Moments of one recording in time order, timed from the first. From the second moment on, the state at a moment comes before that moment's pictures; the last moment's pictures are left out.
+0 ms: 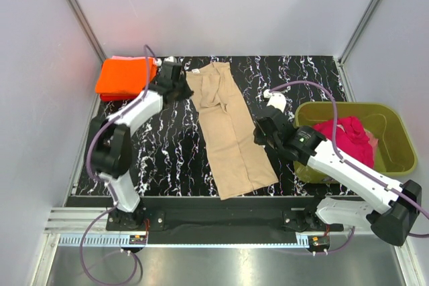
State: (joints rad) left arm -0.36 1.72 1.29 -0.27 -0.03 -0.72; right arm 0.82 1.14 1.04 -0.65 0.42 0.64
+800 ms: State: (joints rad) left arm -0.28 2.64 2.29 -0.37 0.21 -0.66; right arm 0.82 1.19 1.02 -0.43 0.42 0.53
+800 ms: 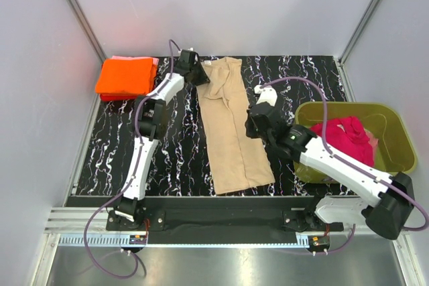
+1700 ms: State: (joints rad) left arm -0.27 1.88 1.68 -0.25 0.36 -0.58; right arm 0.82 1.09 0.96 -0.53 0.34 0.62
